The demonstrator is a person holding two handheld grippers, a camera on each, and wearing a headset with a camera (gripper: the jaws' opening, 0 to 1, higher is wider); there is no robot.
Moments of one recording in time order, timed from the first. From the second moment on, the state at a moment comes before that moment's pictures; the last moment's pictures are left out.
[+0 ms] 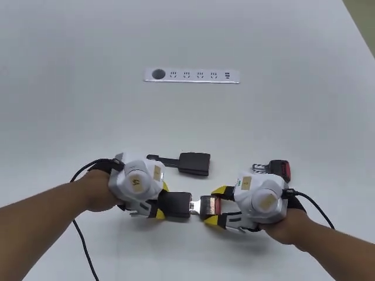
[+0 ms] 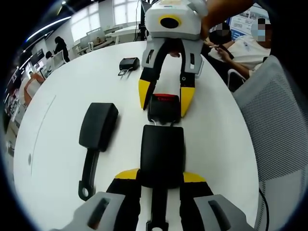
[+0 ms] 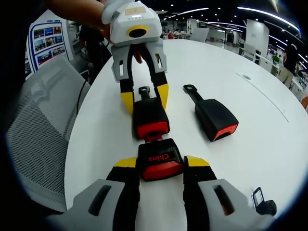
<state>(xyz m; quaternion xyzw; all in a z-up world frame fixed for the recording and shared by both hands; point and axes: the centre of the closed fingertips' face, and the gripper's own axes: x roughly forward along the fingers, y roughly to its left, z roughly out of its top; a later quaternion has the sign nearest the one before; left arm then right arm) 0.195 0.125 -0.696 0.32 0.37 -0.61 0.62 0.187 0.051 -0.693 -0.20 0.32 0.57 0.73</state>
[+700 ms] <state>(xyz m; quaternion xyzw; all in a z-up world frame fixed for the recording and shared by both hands) 0.195 0.124 -0.696 0.32 0.37 -0.60 0.63 0.190 0.059 -0.694 -0.21 0.33 0.57 0.73</state>
